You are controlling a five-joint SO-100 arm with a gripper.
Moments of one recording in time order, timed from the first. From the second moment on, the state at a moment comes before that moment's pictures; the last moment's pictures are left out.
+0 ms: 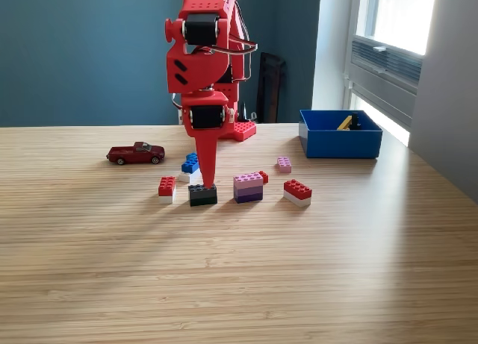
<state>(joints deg) 7.7 81.1 89.9 67.0 -12.0</state>
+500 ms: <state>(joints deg) 8.1 81.1 89.1 67.0 -12.9</state>
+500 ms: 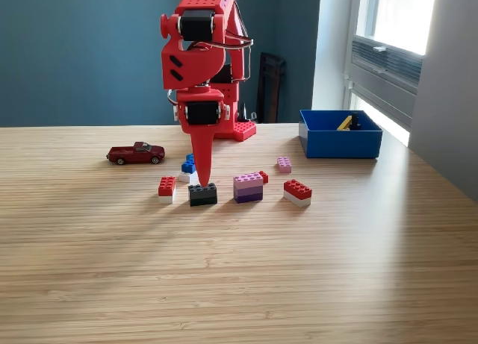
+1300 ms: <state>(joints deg) 9.7 70.5 81.5 71.1 -12.1</state>
